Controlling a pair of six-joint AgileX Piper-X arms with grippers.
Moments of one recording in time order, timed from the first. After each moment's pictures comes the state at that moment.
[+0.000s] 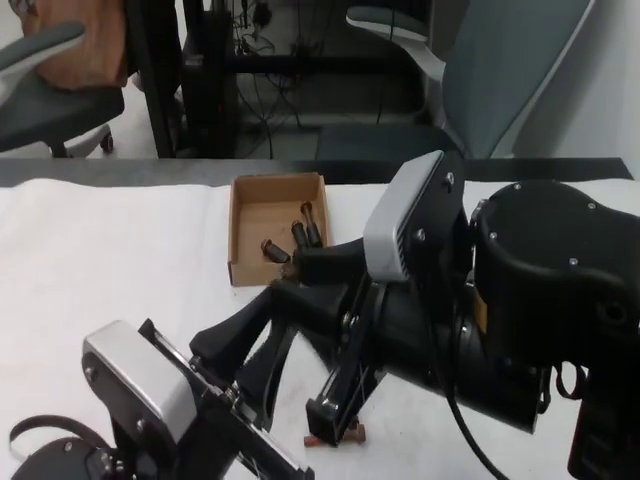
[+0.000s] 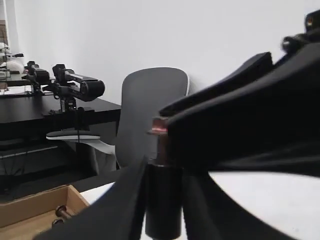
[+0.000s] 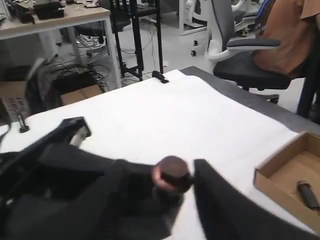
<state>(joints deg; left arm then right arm) -52.6 68.5 -4.8 -69.1 -15.6 5.0 53.9 67.8 -36.4 -15.0 -4.9 2.8</state>
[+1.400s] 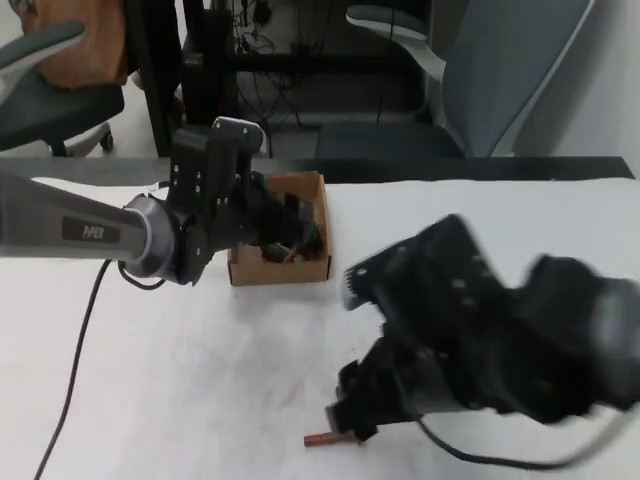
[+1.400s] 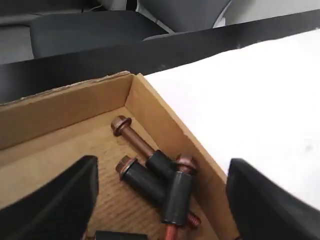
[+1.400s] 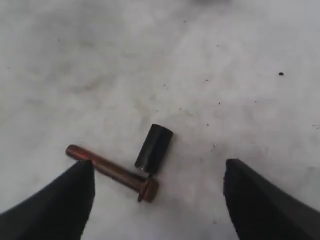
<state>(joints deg) -19.7 113.1 -62.6 -17.5 17.9 -3.5 45.1 88.8 -48.3 22.5 7.7 14.1</state>
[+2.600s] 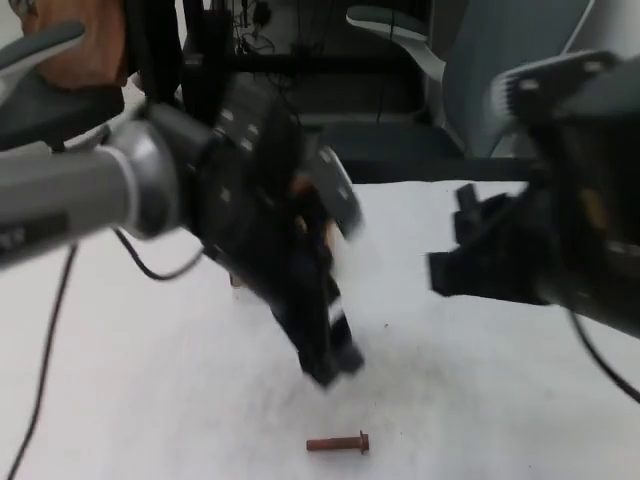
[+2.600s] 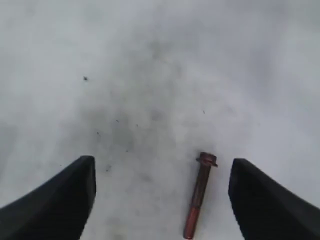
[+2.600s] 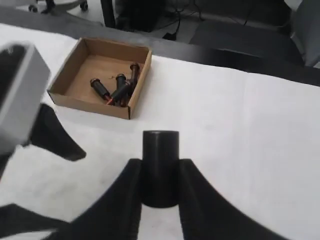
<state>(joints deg) -36.7 93.2 -63.4 37.6 21.4 35.4 44.7 53.7 -47.9 33.7 24.2 16.4</state>
